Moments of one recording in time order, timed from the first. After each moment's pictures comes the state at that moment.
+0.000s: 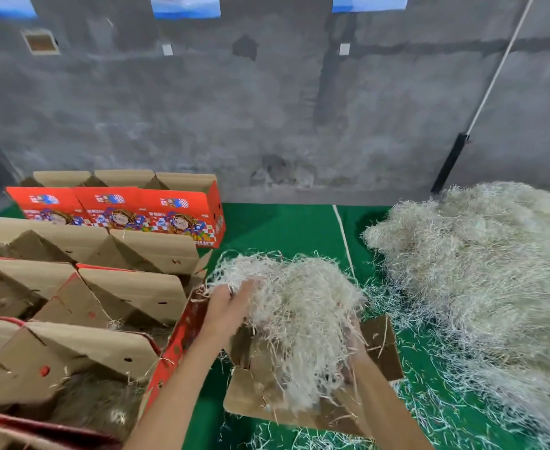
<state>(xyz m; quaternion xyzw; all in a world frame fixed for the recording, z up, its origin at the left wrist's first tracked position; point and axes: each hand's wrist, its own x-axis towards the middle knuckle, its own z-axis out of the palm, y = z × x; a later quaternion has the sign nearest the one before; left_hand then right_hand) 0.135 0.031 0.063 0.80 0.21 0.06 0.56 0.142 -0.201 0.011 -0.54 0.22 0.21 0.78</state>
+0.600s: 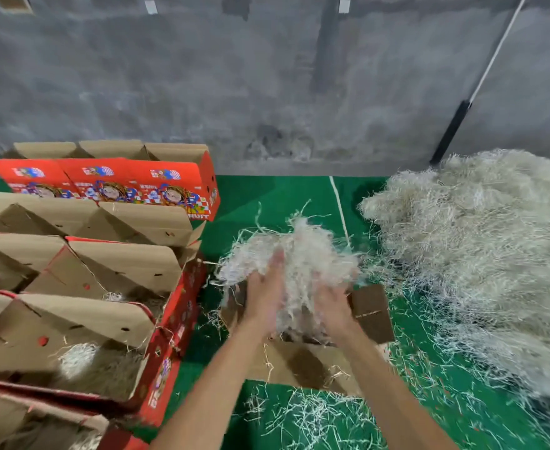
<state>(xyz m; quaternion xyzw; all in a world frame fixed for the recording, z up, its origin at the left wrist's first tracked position) 0.140 -0.048 0.031 0.68 0.27 -0.01 0.68 0.143 -0.181 0.020 -0.79 0.05 0.11 0.60</state>
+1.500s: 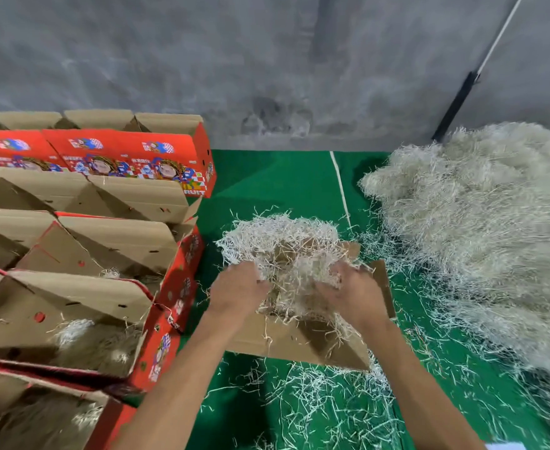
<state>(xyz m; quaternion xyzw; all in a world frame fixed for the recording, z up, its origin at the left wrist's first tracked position) 0.116 0.007 0.015 0.97 0.09 -0.03 0.22 0.148 -0.231 -0.008 -0.97 -0.06 0.02 0.23</state>
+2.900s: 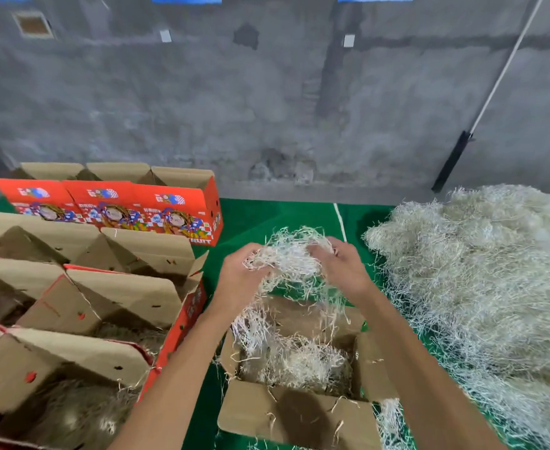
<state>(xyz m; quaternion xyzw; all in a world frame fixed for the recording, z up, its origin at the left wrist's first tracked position) 0.198 0.028 0.091 0.79 0.07 0.11 0.60 0.260 -0.187 0.095 -0.78 -0.08 0.09 0.61</state>
